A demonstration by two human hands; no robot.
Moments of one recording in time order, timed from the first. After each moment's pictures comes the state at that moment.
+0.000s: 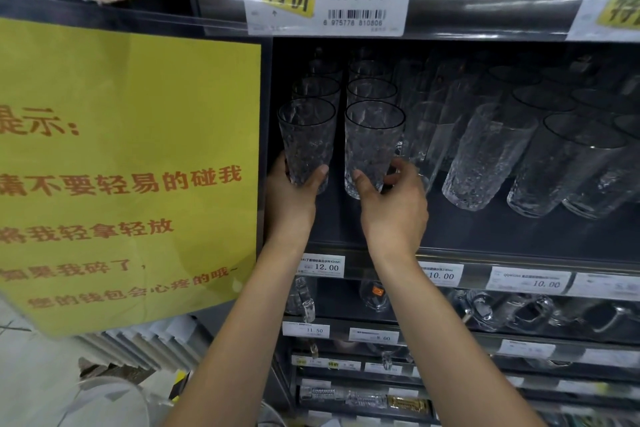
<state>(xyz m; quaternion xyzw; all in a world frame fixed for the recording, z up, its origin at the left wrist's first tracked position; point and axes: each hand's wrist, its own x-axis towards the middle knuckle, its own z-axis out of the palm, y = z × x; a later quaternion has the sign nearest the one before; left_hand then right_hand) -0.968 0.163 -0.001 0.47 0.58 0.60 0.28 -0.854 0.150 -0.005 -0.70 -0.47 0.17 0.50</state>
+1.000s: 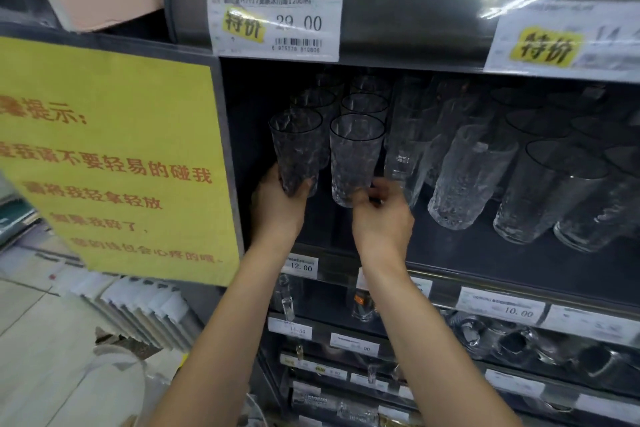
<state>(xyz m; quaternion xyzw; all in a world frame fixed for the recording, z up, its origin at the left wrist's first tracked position) -0.952 0.151 -0.001 0.46 0.68 0.53 0.19 -0.824 0.146 0.003 -0.64 -0.47 0.33 0.51</state>
